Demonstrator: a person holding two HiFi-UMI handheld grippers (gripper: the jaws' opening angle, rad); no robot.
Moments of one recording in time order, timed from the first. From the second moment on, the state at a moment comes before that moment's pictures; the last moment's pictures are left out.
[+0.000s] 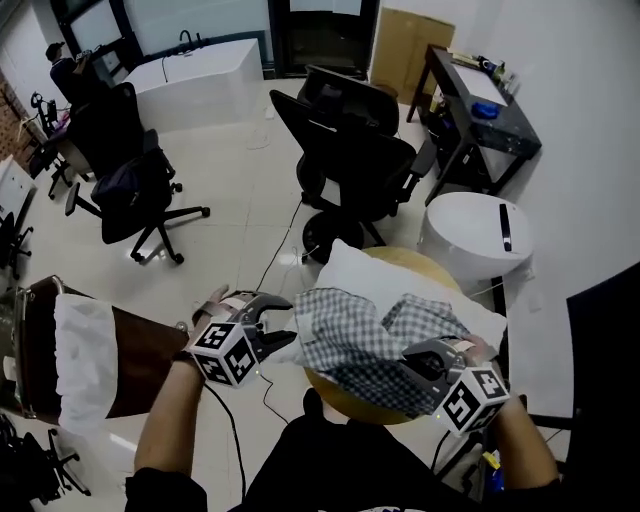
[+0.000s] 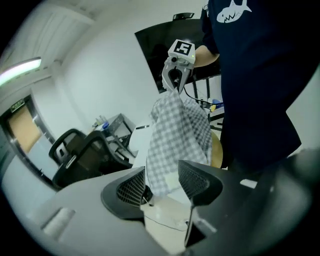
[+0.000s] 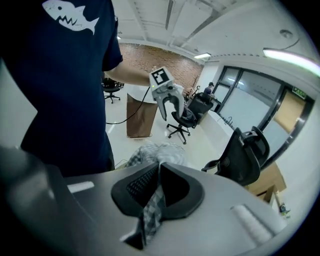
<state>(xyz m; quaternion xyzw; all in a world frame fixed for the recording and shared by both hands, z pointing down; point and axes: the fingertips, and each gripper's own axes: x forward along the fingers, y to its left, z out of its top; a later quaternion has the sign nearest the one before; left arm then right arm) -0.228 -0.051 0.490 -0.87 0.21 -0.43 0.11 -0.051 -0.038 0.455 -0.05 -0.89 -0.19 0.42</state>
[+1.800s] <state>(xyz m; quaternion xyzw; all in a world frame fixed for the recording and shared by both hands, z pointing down) -0.126 0.005 0.507 -0.89 0.06 -0.43 0.09 -0.028 0.059 0.575 0.04 -0.89 -0.02 0.45</state>
